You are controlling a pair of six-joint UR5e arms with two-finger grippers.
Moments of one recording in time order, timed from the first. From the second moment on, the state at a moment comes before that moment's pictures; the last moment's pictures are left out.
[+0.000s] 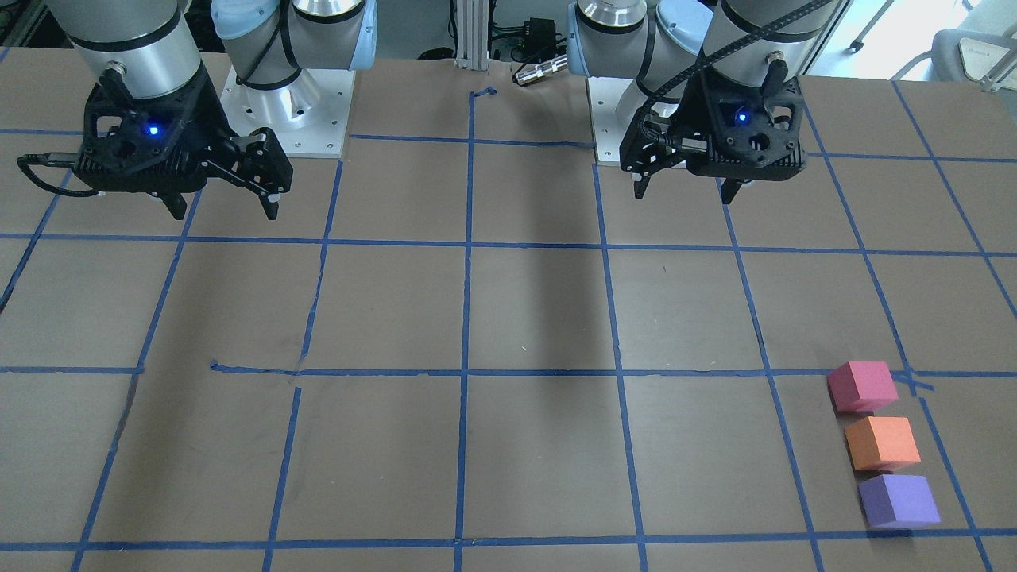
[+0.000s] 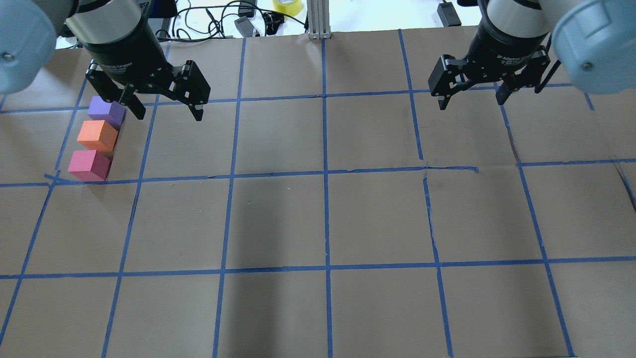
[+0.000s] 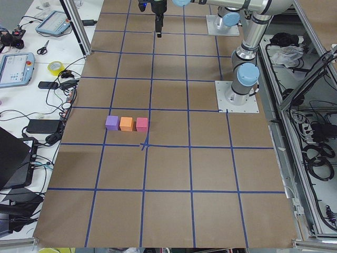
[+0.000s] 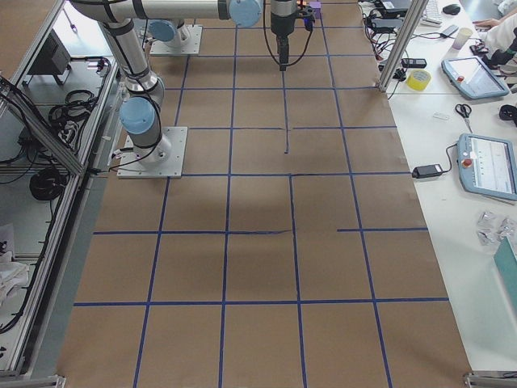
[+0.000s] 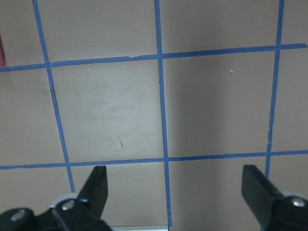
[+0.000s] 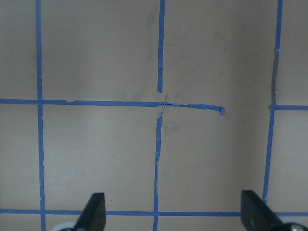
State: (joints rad) left arm -1.61 -1.60 -1.47 -1.66 1.59 0.02; right arm 1.58 -1.57 1.57 -1.63 -1.59 -0.03
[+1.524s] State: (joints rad) left arm -1.62 -1.57 -1.52 -1.60 1.54 -0.03; right arm 1.58 -1.57 1.57 -1.62 -1.59 -0.03
